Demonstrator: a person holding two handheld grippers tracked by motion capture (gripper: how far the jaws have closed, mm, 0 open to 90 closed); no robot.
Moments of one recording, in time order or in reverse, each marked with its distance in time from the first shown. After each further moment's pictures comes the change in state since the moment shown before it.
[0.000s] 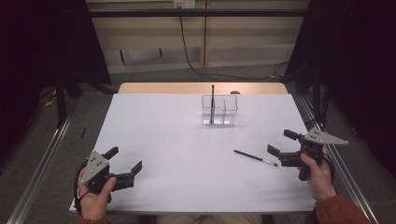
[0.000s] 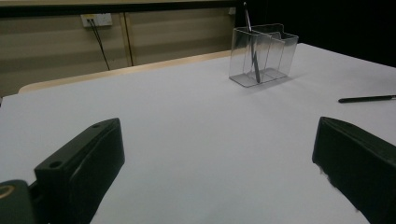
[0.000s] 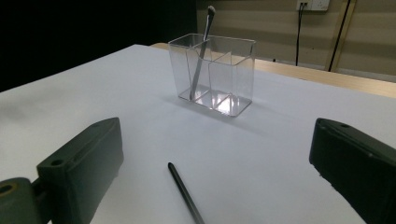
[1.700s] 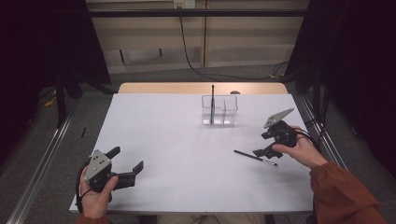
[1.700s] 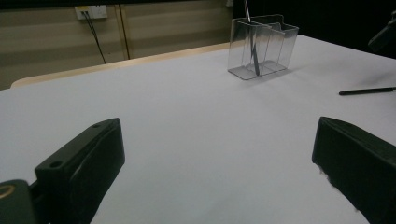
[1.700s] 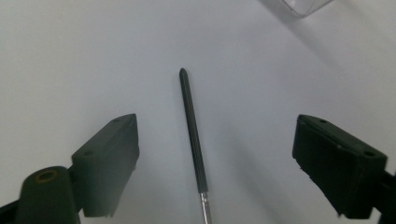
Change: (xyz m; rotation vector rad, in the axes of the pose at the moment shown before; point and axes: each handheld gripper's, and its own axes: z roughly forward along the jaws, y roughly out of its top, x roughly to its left) left arm 0.001 -0.001 0.006 0.028 -0.011 -0.004; right arm -0.008 0.034 0.080 0.701 0.209 -0.232
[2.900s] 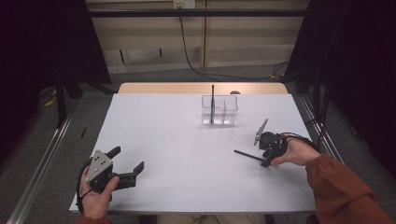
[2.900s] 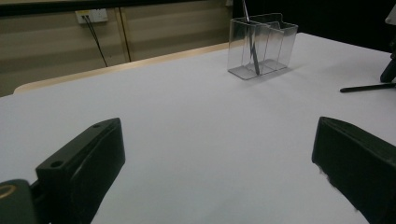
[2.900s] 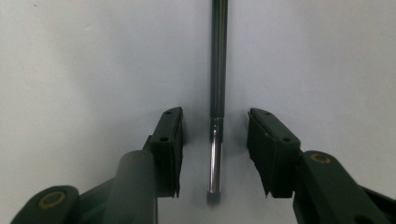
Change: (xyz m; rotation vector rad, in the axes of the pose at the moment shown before) left arm -0.002 0.001 0.000 -0.001 0.002 0.039; right arm 0.007 -0.002 0.037 0.478 0.020 -0.191
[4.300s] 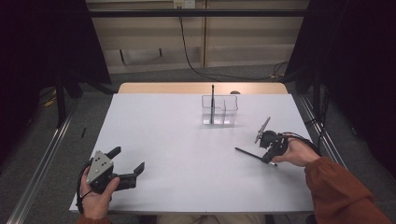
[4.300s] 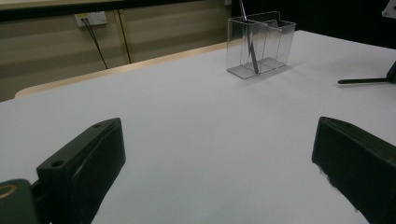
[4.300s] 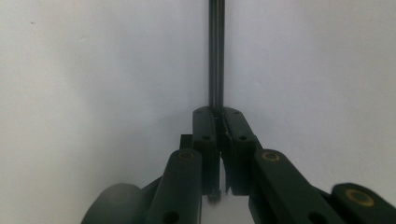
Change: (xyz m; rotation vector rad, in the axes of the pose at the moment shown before) left arm -0.002 0.001 -0.001 0.001 -0.002 0.021; right arm -0.002 -0.003 -0.002 -0.015 0.011 0.085
